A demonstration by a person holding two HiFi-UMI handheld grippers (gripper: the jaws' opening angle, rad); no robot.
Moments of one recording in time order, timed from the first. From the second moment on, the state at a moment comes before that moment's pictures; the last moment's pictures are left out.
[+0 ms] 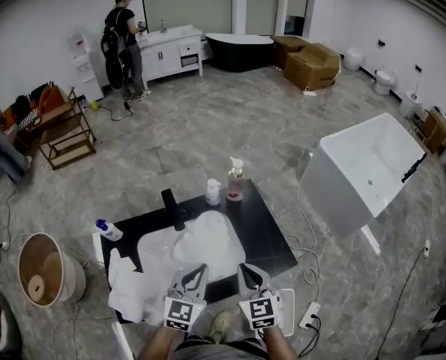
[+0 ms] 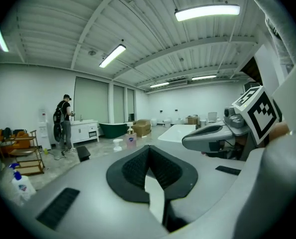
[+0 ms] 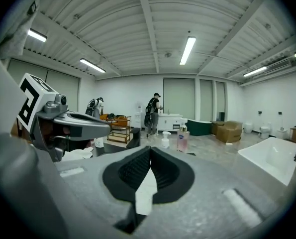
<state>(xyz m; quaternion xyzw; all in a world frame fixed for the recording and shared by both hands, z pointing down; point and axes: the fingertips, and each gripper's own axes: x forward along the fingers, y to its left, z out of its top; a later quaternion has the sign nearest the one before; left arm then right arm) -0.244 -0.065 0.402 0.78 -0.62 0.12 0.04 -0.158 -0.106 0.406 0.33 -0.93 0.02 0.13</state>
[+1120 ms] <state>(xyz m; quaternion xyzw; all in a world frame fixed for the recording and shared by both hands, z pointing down) -0.395 -0.086 0.549 0.67 -0.72 0.13 0.15 -0.331 -0.175 0.602 0.17 -0.94 0.10 0.29</state>
